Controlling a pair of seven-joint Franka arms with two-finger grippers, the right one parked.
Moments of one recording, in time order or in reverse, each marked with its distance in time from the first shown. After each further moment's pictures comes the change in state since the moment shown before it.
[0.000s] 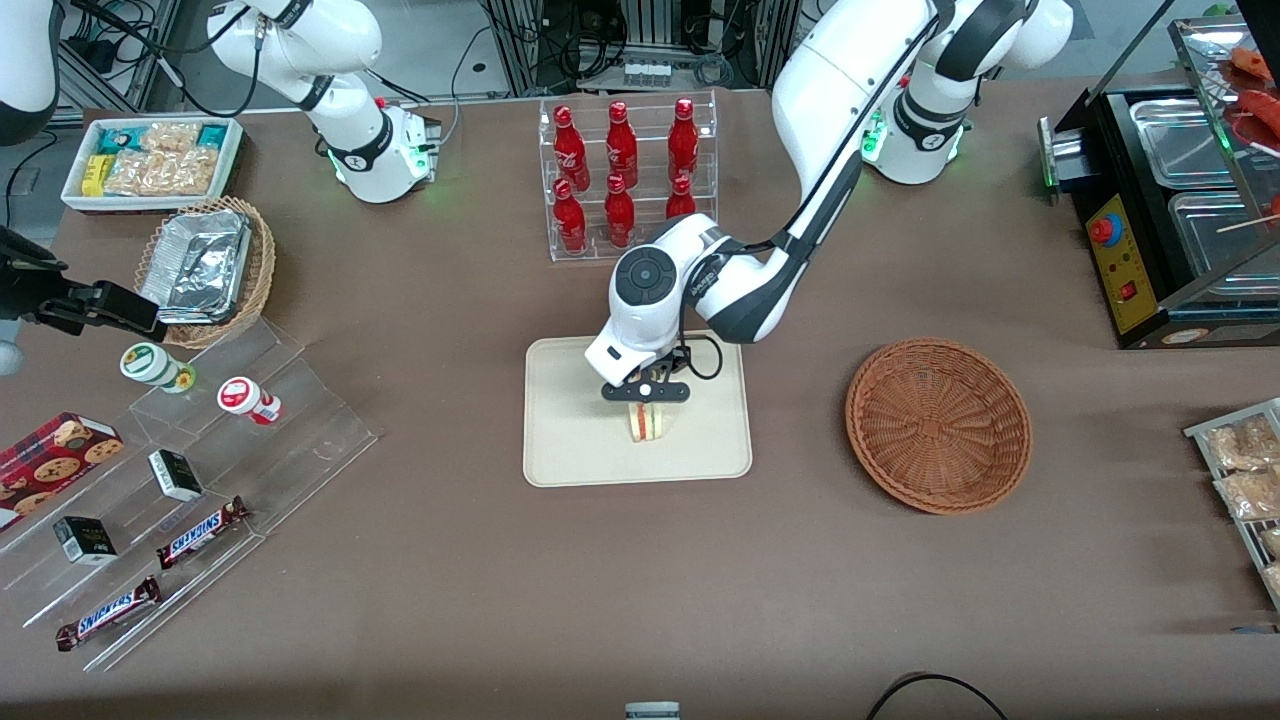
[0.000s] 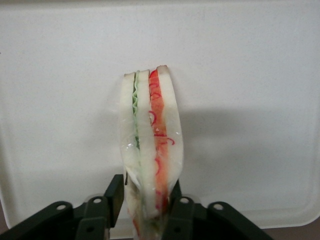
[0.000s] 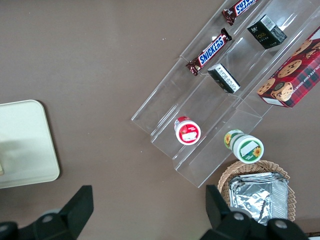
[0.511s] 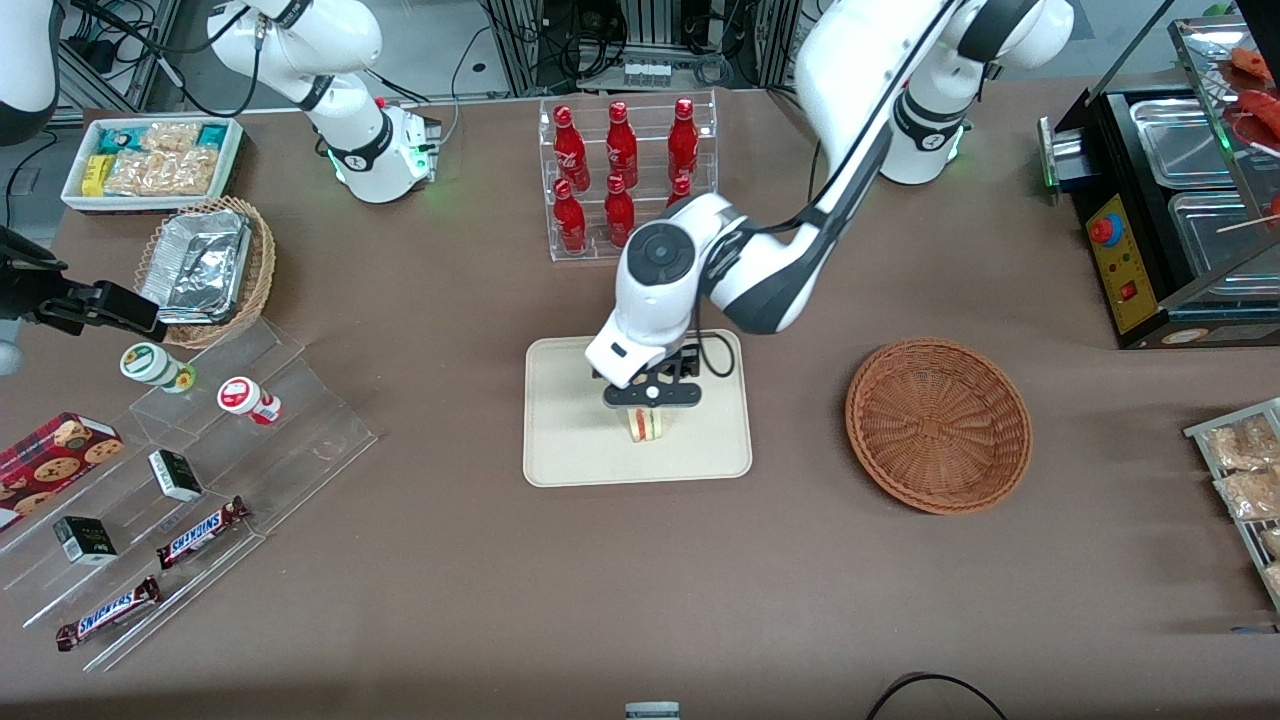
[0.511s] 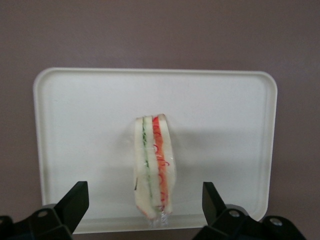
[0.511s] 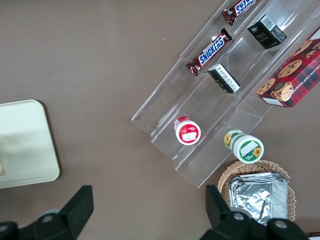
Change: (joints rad) arm 0.045 -0.125 0.022 0.064 0.000 -0.097 -0.010
